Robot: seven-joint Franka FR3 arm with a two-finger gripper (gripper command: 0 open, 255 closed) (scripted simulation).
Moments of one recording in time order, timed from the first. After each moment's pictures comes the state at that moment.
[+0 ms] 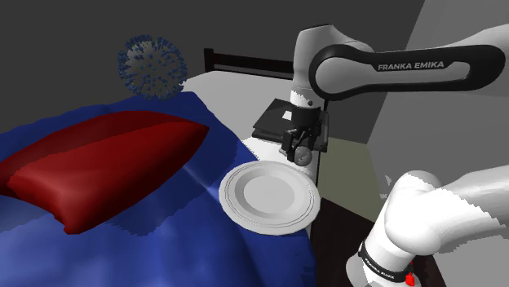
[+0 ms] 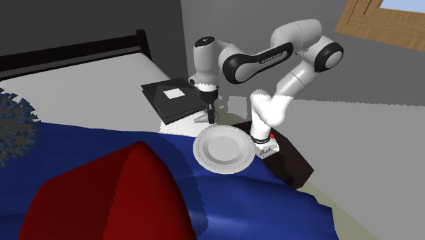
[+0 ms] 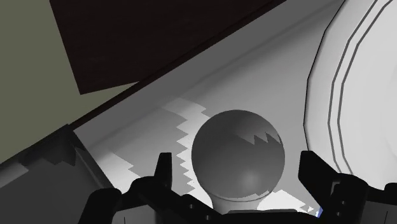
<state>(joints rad) -0.07 -0.75 0.10 -2.51 0.05 1.69 0.22</state>
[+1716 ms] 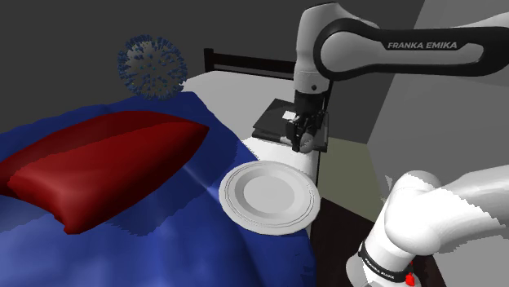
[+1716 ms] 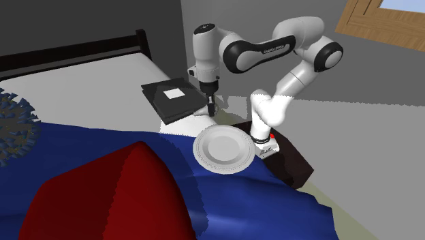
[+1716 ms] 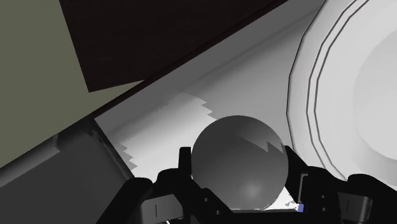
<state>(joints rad) -0.07 -0.75 0.10 -2.41 0.04 1.60 0.22</state>
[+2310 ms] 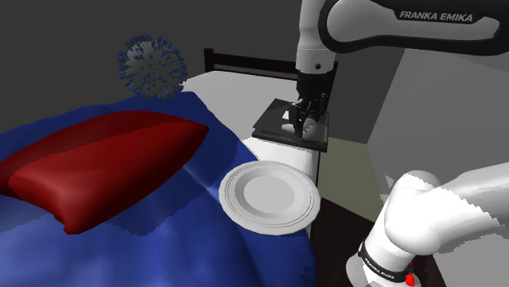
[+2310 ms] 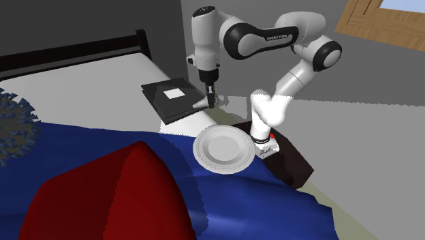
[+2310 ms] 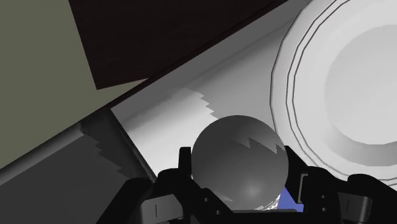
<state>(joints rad) -0.08 -0.72 0.09 -2.27 0.04 1.49 0.22</state>
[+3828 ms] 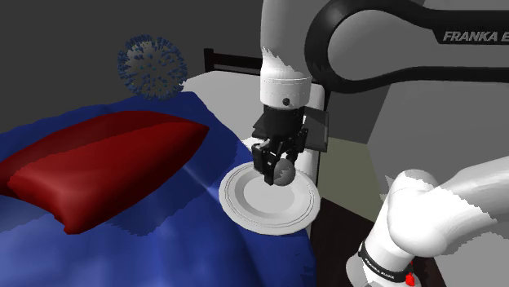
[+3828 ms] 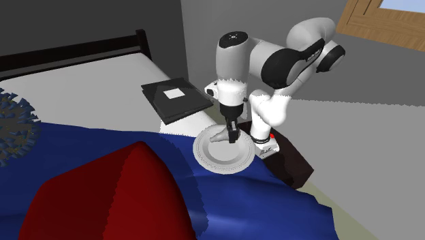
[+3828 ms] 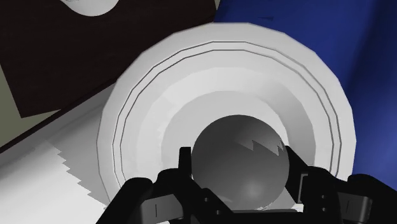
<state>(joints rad) 0.02 -0.69 0.41 -2.27 0.26 1.55 0.56</state>
